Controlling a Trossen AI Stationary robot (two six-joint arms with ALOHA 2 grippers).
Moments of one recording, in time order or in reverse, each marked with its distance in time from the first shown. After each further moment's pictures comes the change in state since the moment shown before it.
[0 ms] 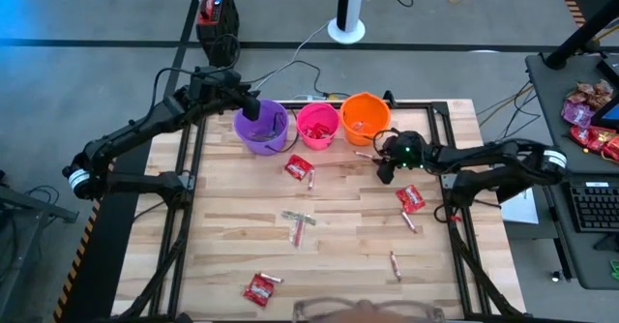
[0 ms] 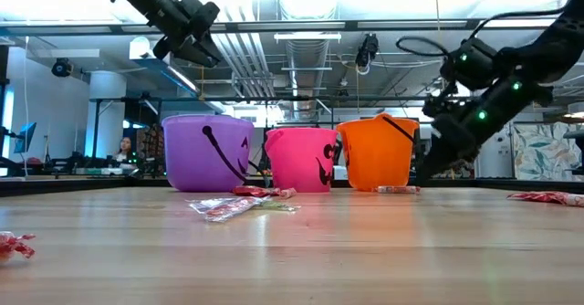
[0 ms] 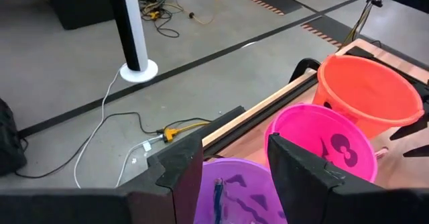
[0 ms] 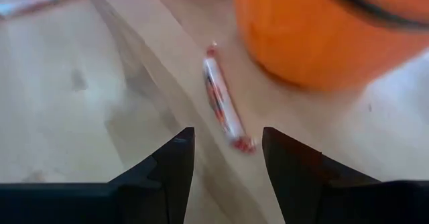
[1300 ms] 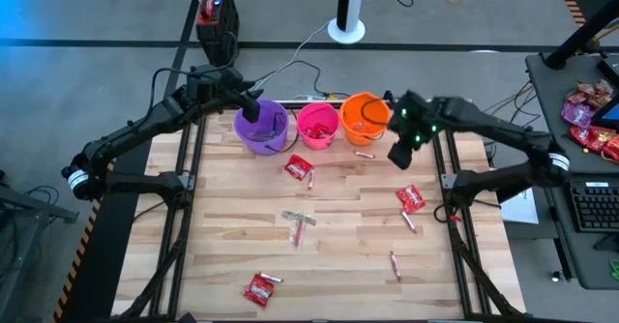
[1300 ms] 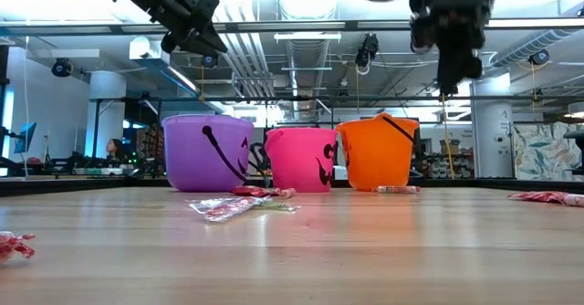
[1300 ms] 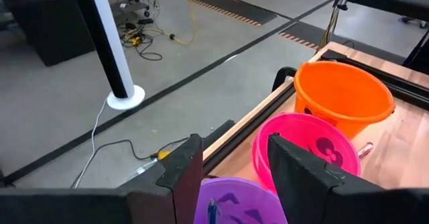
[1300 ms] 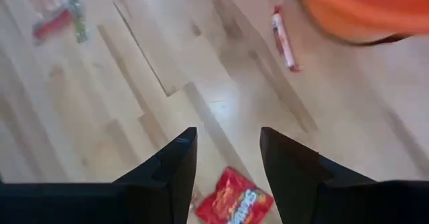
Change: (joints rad) left arm -0.004 -0.010 0.000 0.063 0.074 0.117; right arm -0.004 -0.062 0.818 -1.352 -0.260 0.052
